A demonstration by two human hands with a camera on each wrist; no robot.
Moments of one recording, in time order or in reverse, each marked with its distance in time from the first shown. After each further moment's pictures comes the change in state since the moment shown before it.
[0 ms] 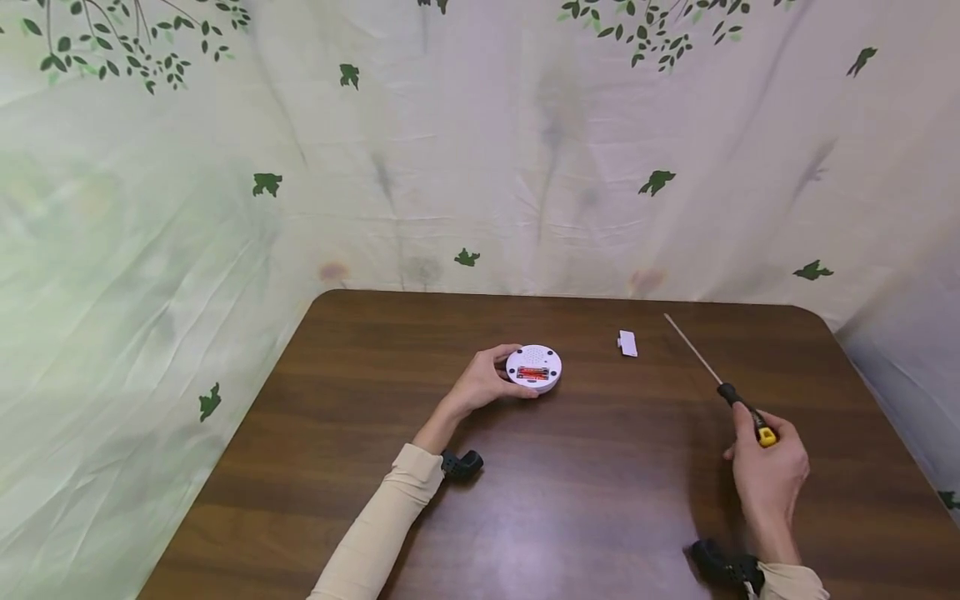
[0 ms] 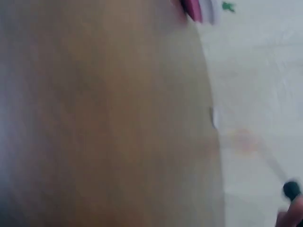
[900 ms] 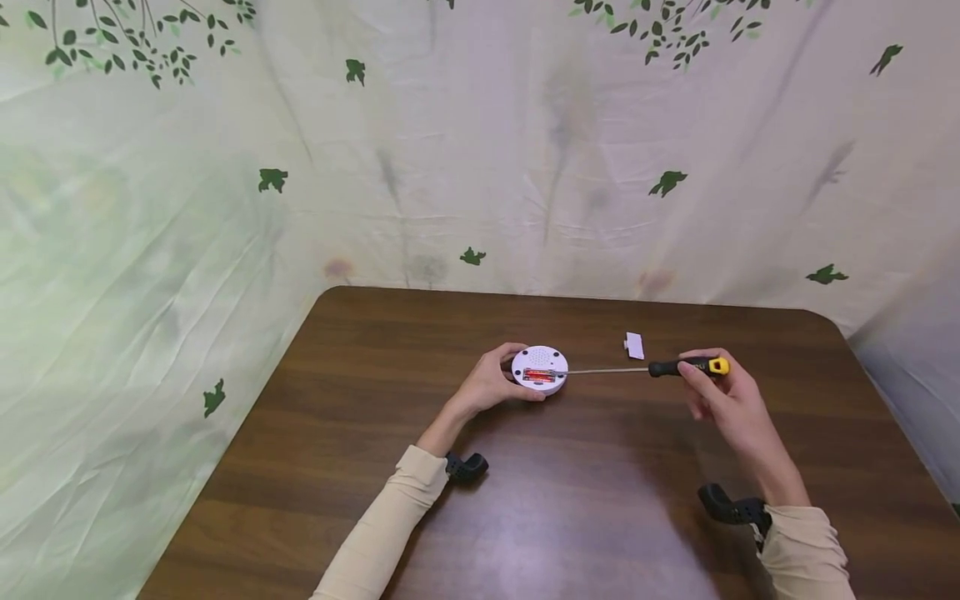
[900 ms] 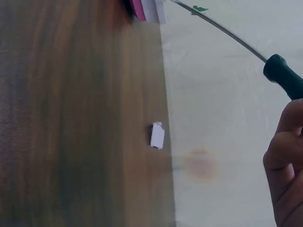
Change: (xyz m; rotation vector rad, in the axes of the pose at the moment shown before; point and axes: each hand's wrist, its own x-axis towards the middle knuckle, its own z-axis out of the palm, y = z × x) left_hand 0.001 -0.002 0.002 -0.015 0.018 0.010; right_hand 0.033 -0.058 0.019 0.268 -0.725 -0.470
